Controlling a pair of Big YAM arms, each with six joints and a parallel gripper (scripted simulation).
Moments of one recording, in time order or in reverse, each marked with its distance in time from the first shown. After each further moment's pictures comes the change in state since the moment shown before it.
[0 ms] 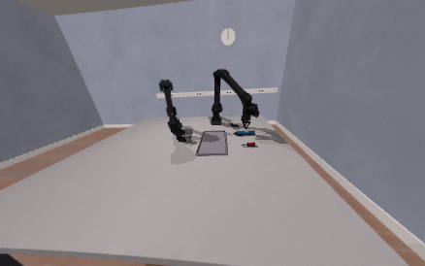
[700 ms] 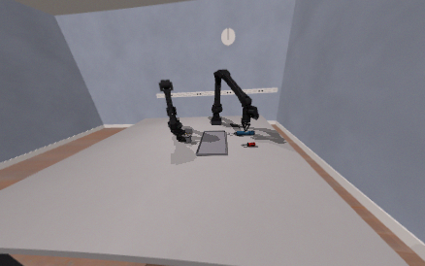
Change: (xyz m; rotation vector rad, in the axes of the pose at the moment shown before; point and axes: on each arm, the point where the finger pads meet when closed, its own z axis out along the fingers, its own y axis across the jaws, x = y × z) left arm 0.000 0.001 0.021 -0.001 0.001 -0.004; right arm 0.000 0.000 0.000 0.000 0.000 0.000
